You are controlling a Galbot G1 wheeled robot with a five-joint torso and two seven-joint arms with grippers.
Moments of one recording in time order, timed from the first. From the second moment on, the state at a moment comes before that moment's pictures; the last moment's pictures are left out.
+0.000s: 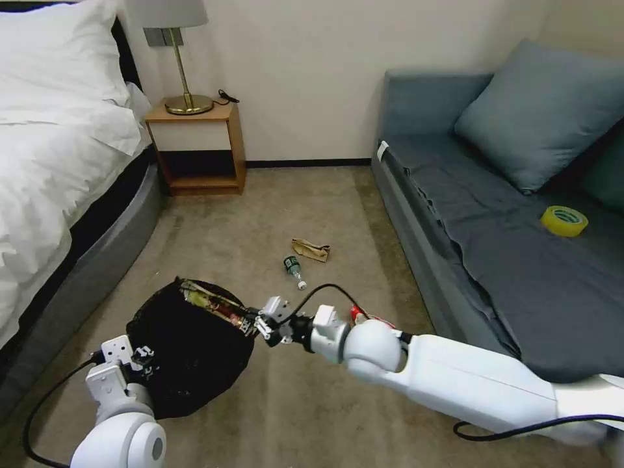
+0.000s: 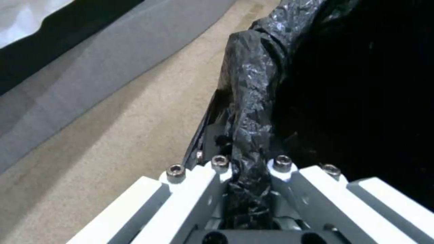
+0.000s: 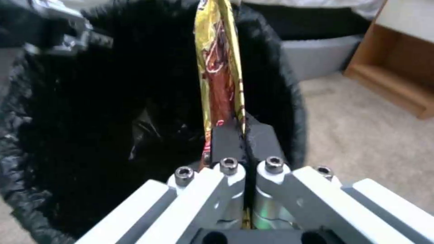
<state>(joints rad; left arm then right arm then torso) 1.57 -1.53 -0.70 -2.24 -0.28 0.60 -0.45 -0.34 1.00 -0.87 1.76 0.70 -0.10 0.05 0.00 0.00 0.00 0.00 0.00</state>
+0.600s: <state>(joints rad) 1.55 -1.55 -0.67 -2.23 -0.26 0.60 -0.44 -0.34 1.10 -0.94 1.76 0.71 -0.15 0.22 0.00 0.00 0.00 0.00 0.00</state>
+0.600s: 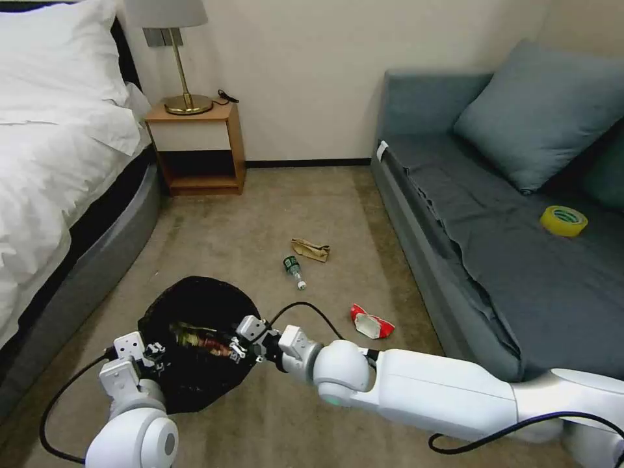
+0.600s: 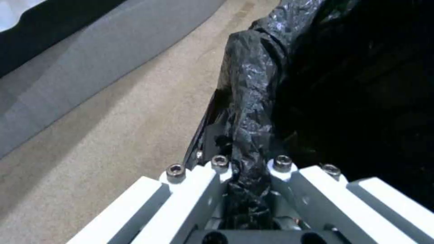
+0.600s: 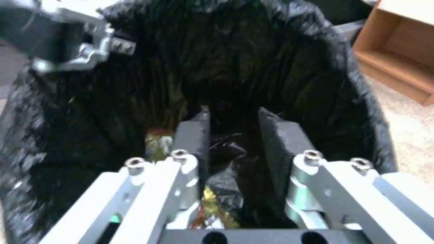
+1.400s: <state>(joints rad) 1.55 -1.52 -0.70 -2.23 -0.29 0.59 -0.44 -1.16 0.87 0.20 2.26 0.39 -0.12 0.45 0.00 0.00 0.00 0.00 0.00</state>
